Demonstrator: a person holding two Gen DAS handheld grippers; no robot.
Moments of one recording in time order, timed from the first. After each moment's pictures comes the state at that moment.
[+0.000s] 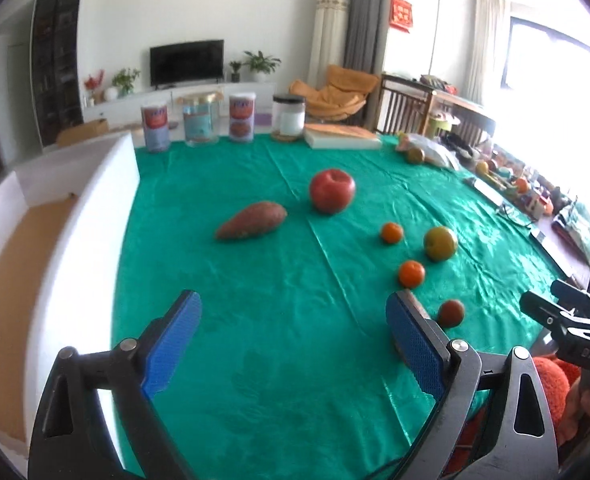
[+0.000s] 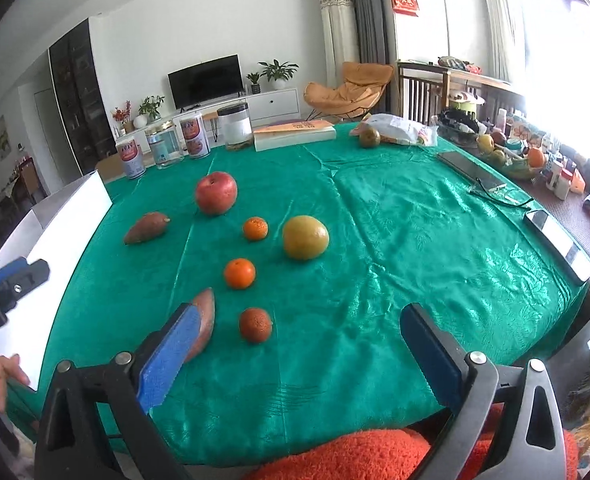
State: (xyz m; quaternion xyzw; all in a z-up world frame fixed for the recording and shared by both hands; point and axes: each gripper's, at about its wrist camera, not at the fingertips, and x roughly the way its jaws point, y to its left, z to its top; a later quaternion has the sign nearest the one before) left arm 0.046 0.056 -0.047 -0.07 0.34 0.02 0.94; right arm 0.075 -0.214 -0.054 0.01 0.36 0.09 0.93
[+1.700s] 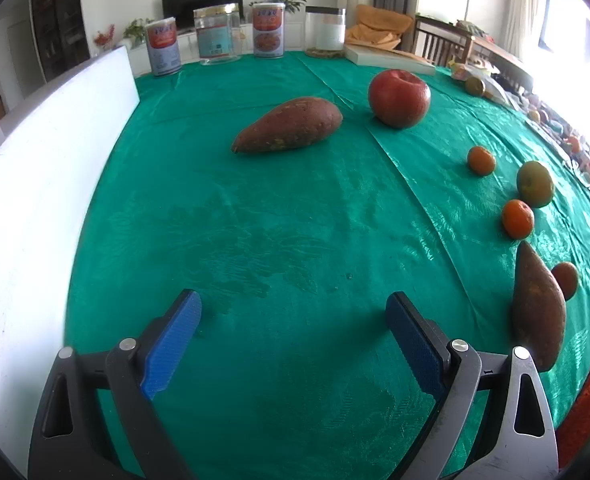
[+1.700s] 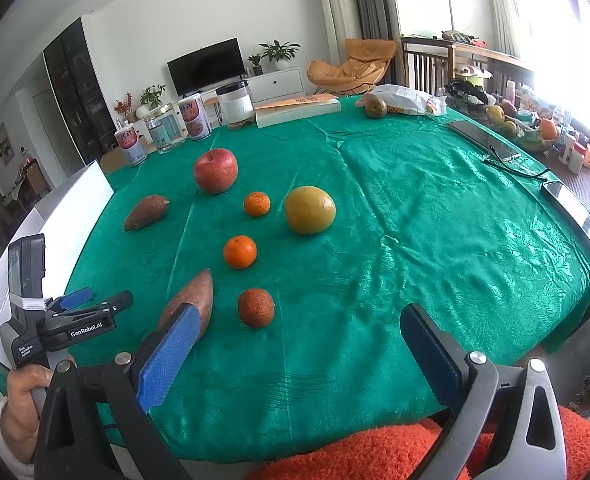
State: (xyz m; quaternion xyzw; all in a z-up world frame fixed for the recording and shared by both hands) left arm 0.104 0.073 -0.132 -0.05 0.43 0.07 0.90; right arm 0.087 -0.221 -0.068 0.03 0.39 0.10 0.92
